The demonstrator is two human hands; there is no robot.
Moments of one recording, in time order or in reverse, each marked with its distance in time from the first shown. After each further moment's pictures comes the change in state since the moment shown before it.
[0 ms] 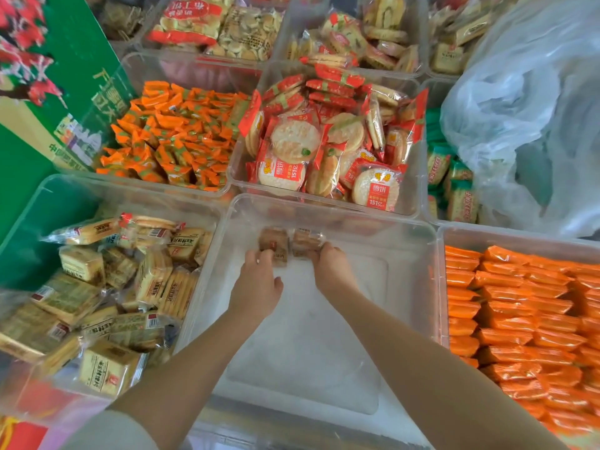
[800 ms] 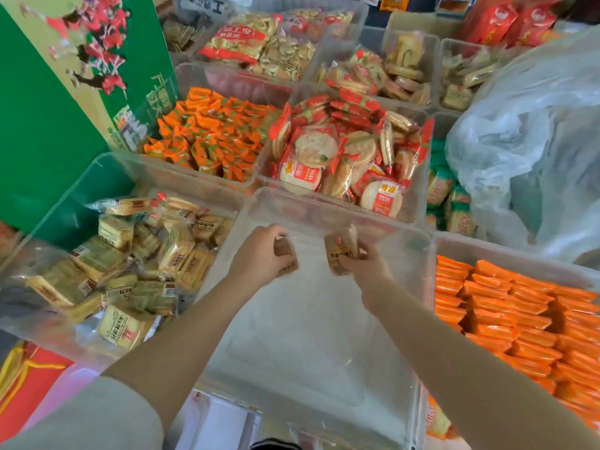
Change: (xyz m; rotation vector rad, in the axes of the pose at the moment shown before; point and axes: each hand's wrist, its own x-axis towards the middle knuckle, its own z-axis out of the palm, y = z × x) left_hand -0.020 0.022 -0.054 -0.308 0.081 0.001; right_hand -0.031 0.027 -0.046 0.845 -0.011 0.117
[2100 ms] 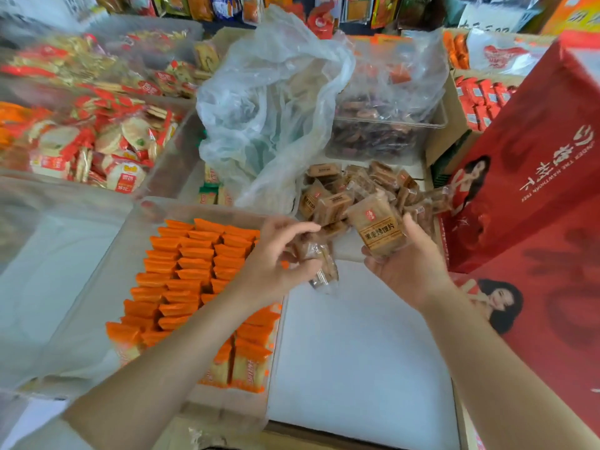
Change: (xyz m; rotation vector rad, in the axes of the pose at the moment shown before) left_hand -0.152 0.386 0.284 -0.508 -0.210 0.453; right_hand -0.064 -0.007 -0.539 0.586 -0.338 -0.139
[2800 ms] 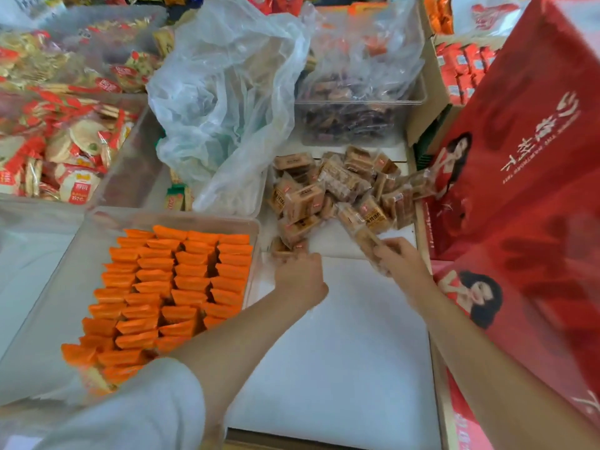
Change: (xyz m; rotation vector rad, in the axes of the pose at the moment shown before) left_hand 0.074 -0.055 0.118 1.144 -0.289 -0.415; right_hand 0.040 0.015 -0.095 -0.678 0.431 -0.060
